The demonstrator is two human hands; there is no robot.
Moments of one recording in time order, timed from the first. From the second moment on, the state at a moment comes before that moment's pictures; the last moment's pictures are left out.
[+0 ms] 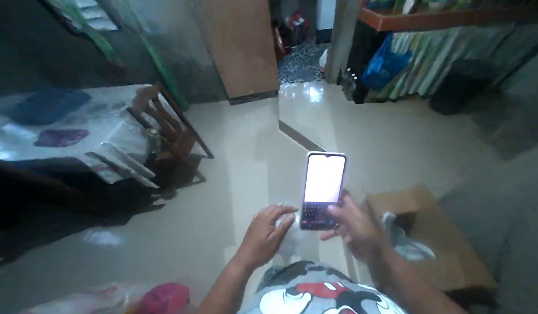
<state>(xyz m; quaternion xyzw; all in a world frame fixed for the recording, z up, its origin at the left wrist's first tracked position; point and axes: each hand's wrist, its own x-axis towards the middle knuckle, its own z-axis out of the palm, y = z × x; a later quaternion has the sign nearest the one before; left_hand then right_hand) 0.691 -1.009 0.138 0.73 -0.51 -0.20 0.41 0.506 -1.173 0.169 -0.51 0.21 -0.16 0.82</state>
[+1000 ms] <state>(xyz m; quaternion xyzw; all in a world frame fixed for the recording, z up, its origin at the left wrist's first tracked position) 1.005 -1.189 0.112 0.58 -0.49 -0.36 0.55 0.804 -1.294 0.157 -0.46 0.23 -0.20 0.83</state>
